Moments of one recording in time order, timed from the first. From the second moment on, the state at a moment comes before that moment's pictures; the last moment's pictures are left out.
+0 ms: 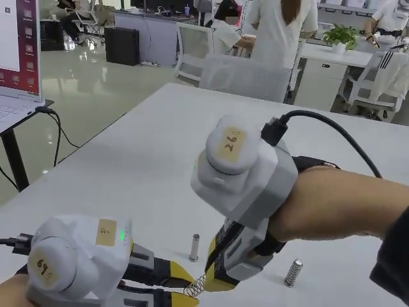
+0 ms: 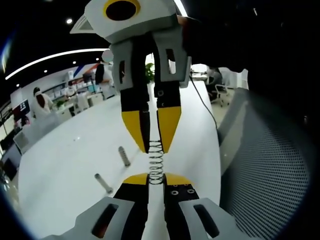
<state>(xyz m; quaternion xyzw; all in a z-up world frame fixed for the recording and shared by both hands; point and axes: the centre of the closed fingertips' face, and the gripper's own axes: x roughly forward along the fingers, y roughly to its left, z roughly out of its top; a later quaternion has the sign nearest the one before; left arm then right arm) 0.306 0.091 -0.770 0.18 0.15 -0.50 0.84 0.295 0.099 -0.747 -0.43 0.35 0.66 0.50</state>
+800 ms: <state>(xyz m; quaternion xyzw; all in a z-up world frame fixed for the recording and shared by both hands) 0.307 0.091 -0.767 0.14 0.15 -0.50 0.84 0.291 0.112 -0.751 -0.43 0.33 0.68 0.49</state>
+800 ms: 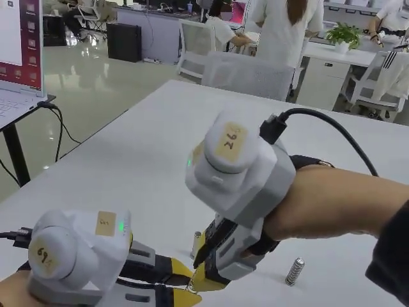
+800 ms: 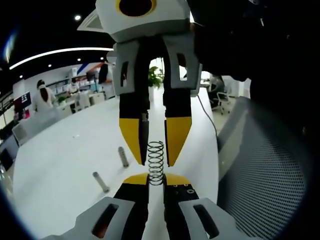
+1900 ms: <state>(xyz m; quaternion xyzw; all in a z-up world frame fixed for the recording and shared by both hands) 0.321 0.113 -0.770 0.11 0.15 -0.46 0.87 0.324 0.115 -0.752 -0.42 0.34 0.66 0.52</state>
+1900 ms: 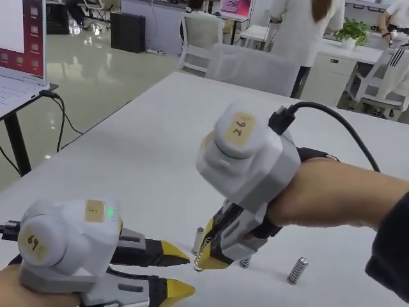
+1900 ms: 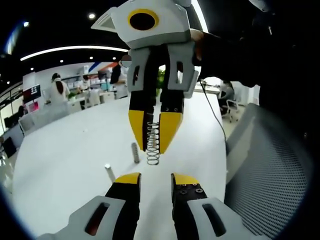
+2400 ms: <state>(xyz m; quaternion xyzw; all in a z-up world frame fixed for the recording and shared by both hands) 0.323 0.129 -0.770 0.08 0.15 -0.42 0.89 0.364 0.118 -0.757 -0.43 0.34 0.63 0.56</state>
